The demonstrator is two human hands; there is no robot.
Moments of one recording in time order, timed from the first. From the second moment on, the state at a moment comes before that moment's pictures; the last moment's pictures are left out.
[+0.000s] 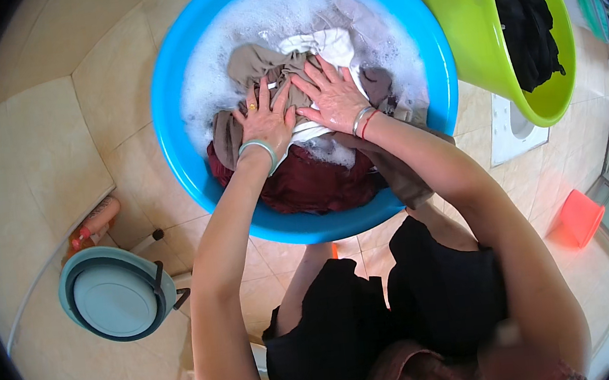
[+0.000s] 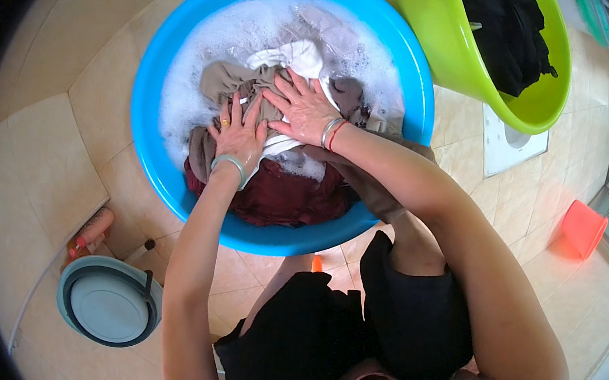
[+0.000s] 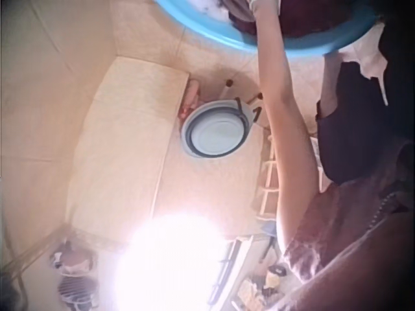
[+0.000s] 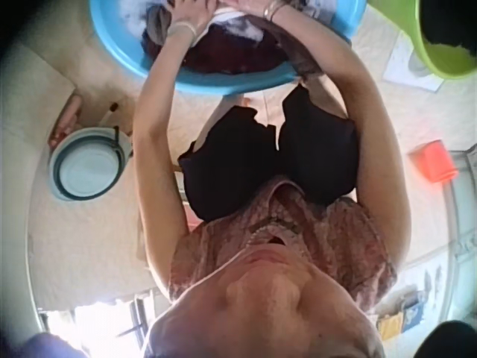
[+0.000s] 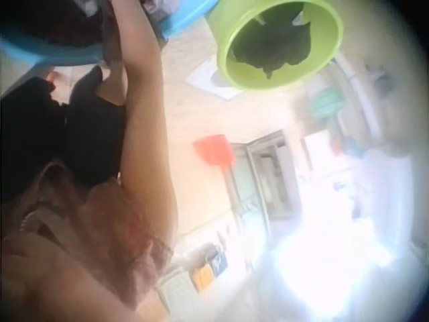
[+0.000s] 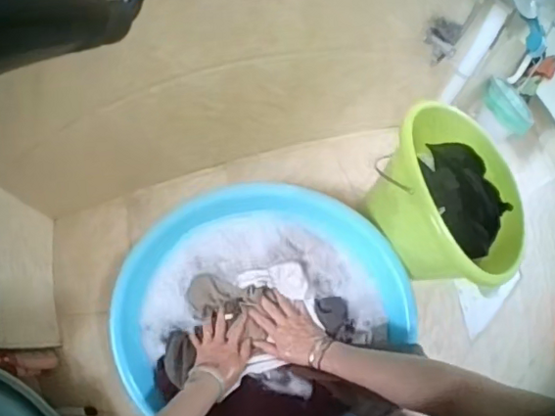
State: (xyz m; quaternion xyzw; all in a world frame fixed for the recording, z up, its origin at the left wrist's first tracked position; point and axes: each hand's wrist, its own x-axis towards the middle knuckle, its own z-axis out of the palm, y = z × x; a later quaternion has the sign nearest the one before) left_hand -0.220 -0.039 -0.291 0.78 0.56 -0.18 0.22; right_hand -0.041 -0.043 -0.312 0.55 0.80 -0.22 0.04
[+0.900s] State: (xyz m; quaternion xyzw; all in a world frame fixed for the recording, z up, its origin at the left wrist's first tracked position) left_hand -0.249 0.034 -0.328 0.70 0.57 0.05 0.42; right_hand -0.027 0.050 -0.327 0.46 0.81 -0.33 -0.14
